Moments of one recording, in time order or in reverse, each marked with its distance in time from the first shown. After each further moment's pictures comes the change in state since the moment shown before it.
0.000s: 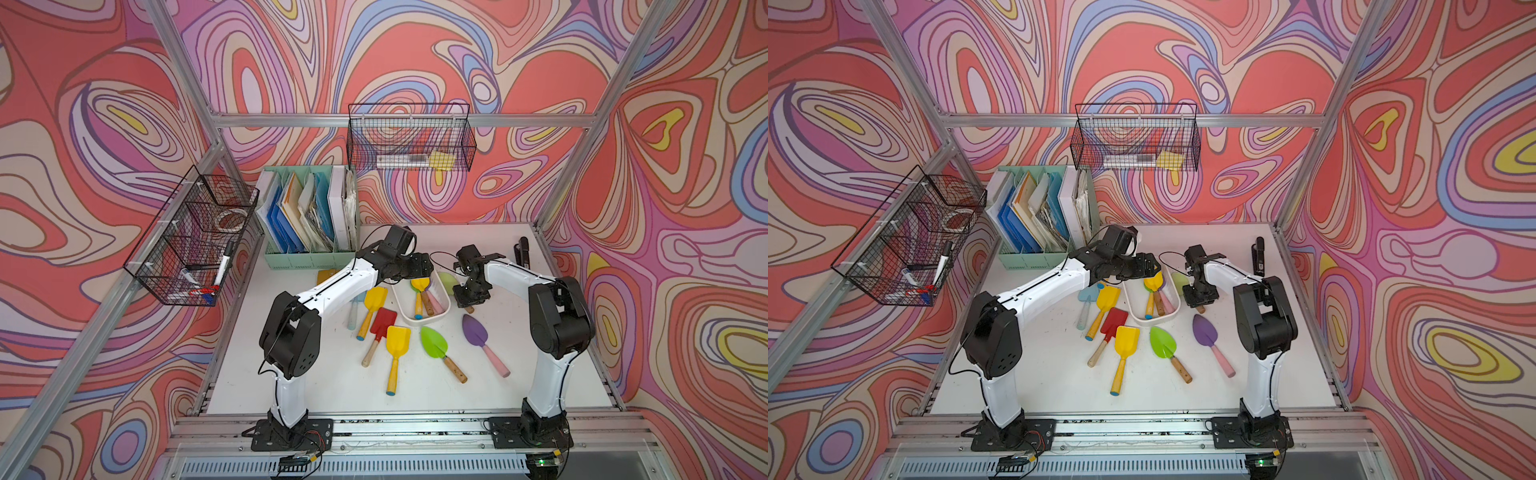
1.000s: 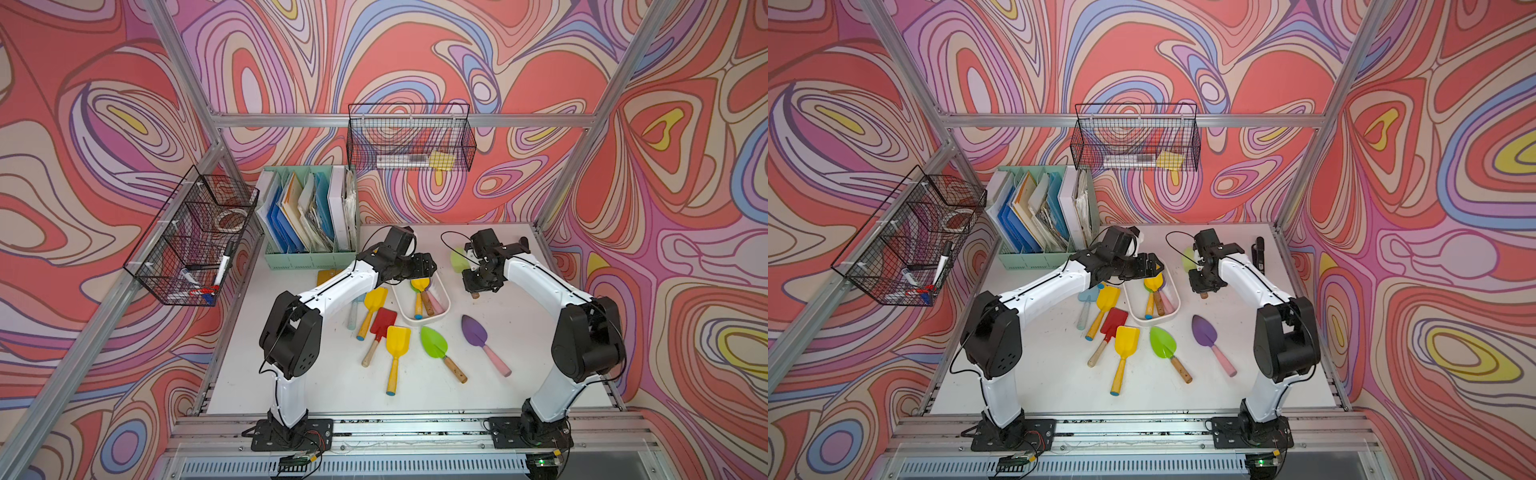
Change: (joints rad) left arm 0.000 0.000 -0.043 0.105 0.050 -0.012; right arm -0.023 -0.232 0.061 -0.089 -0.006 0.015
